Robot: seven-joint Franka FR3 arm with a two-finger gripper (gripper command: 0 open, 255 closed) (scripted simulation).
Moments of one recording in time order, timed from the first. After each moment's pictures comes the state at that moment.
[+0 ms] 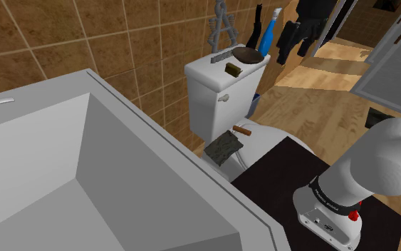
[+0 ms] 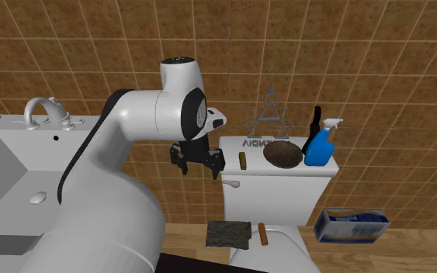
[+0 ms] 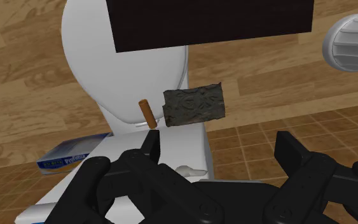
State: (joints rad) arm 0.00 -0.78 0.07 -2.34 -0.03 1.57 0.14
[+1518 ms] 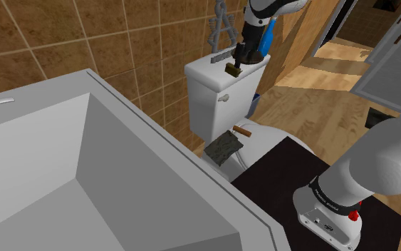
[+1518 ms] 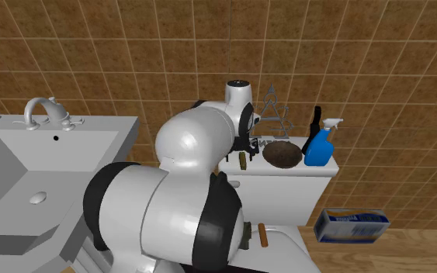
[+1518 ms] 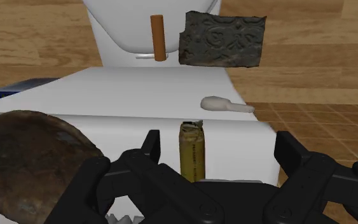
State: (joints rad) arm -0.02 -0.10 -0.12 -2.12 -0.07 2.08 -0.26
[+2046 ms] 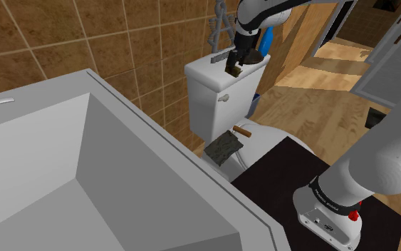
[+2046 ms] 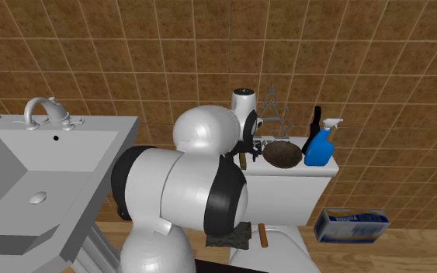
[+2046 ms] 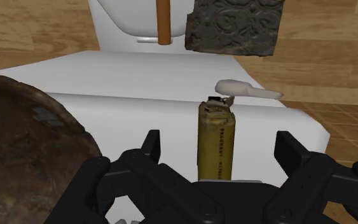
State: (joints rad) arm -0.03 0.06 -0.14 -2.05 -0.04 2.18 -0.33
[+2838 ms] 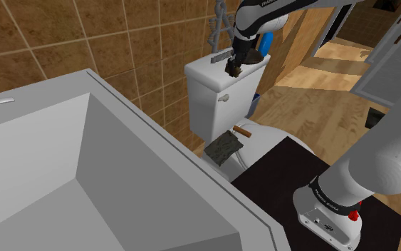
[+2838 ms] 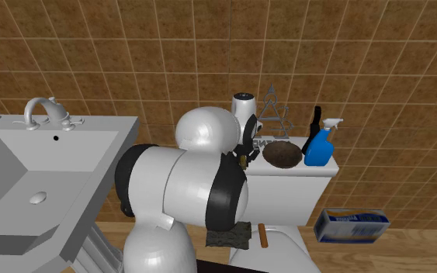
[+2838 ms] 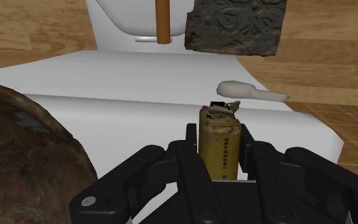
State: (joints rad) arm -0.03 0.09 -0.14 -2.06 -0.04 2.22 -0.34
